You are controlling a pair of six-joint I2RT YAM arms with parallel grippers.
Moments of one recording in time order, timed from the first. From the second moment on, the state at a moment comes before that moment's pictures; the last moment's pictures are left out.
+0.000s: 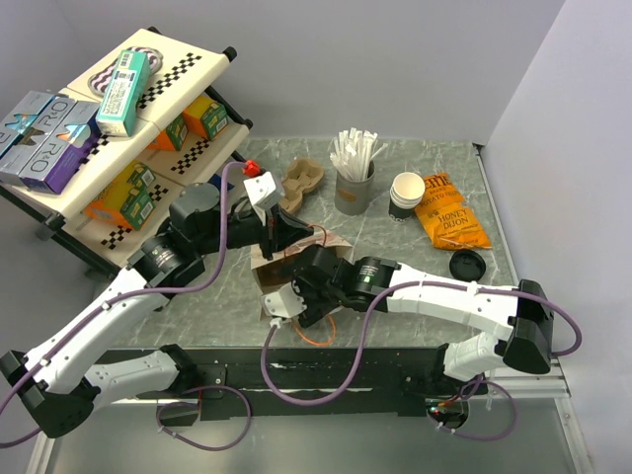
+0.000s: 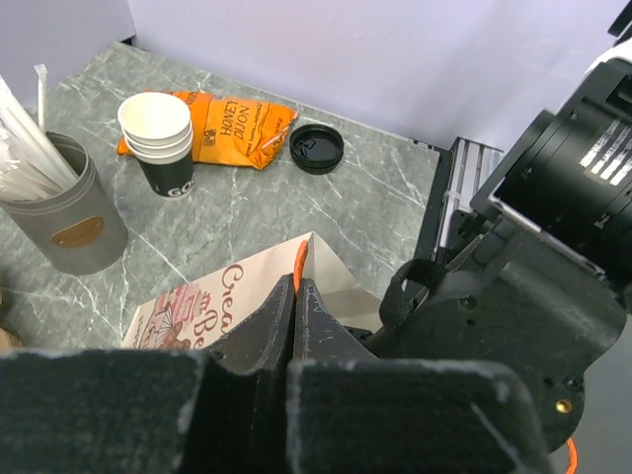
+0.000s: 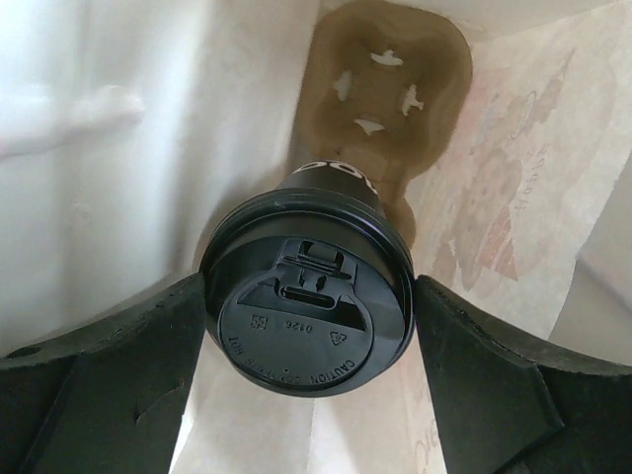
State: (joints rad) left arm -0.74 1.03 1.18 -0.25 0.50 -0.08; right arm 1.19 1.39 1.17 -0.66 0.12 -1.00
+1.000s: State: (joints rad) left arm -0.60 1.13 1.25 -0.26 0.63 -0.08; right arm 1.05 1.48 1.18 -0.62 0.18 -1.12
